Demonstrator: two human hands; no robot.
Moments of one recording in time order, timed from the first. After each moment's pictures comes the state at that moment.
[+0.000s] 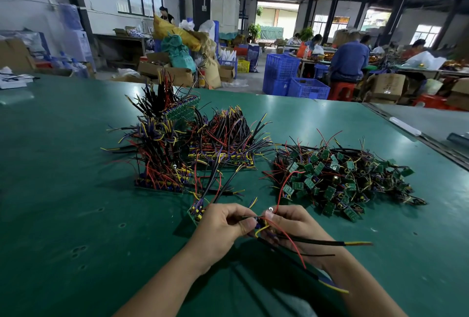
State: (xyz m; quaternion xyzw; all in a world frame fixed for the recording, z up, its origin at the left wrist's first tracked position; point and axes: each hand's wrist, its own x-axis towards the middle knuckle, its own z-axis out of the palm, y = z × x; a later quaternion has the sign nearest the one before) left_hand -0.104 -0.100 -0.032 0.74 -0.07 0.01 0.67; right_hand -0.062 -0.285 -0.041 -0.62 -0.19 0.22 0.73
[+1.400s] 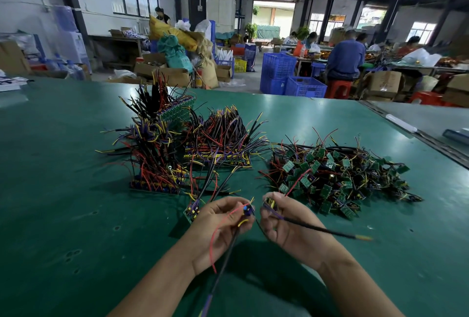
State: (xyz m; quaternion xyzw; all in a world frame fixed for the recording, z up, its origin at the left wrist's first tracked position) left_hand -0.100 -0.105 -0.023 0.43 0.00 -0.10 0.90; right_hand -0.070 -0.279 -0.020 -0.47 -0.06 0.27 0.84
